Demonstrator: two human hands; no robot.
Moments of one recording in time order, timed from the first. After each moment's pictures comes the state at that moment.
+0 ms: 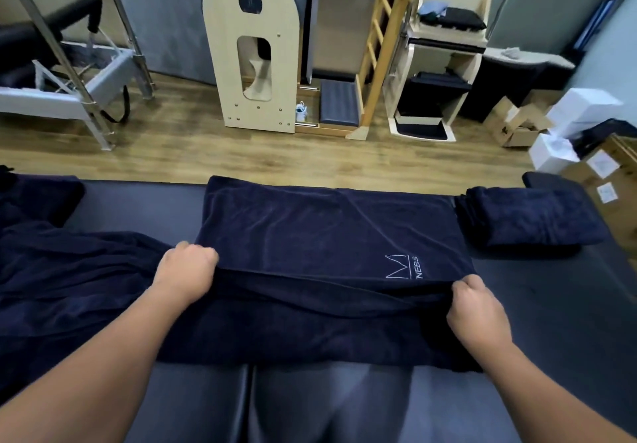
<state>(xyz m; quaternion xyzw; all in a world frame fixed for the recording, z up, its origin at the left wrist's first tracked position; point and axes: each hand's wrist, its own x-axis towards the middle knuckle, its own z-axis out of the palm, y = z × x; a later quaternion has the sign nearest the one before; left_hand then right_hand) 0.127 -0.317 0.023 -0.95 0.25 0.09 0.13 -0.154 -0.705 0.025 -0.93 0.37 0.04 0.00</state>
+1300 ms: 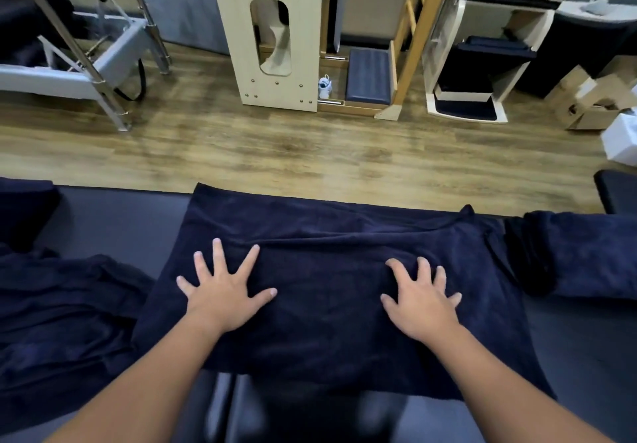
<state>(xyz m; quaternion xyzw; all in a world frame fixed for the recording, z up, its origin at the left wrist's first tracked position) 0.157 -0.423 -0.040 -0.96 0.12 0.25 0.02 0.014 -0.730 -0.037 -0.93 0.27 0.21 0.13</state>
